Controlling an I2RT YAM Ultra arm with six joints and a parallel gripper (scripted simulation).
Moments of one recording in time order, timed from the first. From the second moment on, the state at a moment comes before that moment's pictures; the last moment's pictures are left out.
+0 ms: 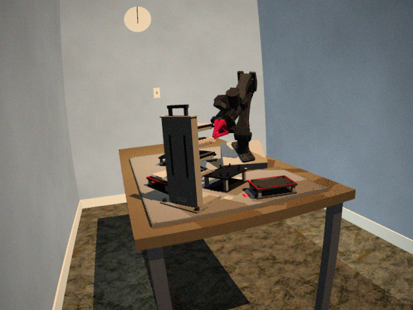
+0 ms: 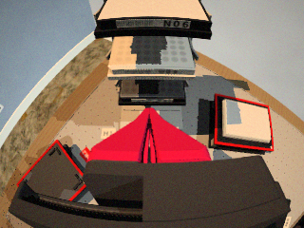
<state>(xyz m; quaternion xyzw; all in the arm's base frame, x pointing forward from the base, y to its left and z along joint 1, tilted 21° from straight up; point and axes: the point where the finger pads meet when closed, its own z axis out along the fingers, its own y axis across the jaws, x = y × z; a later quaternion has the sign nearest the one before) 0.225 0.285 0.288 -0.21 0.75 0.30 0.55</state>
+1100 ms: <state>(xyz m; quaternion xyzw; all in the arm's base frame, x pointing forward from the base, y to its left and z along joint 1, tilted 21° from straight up) 0.188 0.258 0.276 -0.21 0.75 0.30 0.55</state>
